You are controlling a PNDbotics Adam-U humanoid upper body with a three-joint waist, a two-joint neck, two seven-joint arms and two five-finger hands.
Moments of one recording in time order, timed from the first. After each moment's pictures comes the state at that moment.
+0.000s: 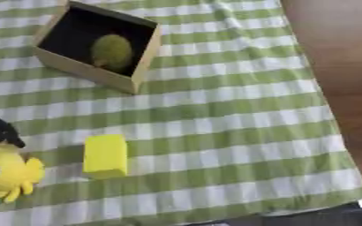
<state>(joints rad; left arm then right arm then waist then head) -0.42 1.11 -0.48 -1.99 -0.64 -0.09 -0.69 -0.43 -0.78 -0.15 -1.86 -0.50 -0.45 0.42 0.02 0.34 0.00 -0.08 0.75</state>
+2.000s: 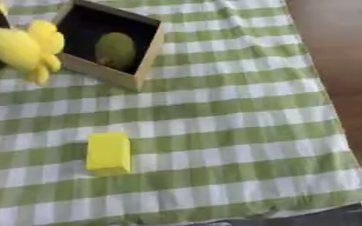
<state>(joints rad) -0.94 0.83 -0.37 -1.77 -0.44 -0.08 -0.51 -0.39 -0.77 -0.17 -1.82 -0.49 -0.42 0.44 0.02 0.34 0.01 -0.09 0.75</state>
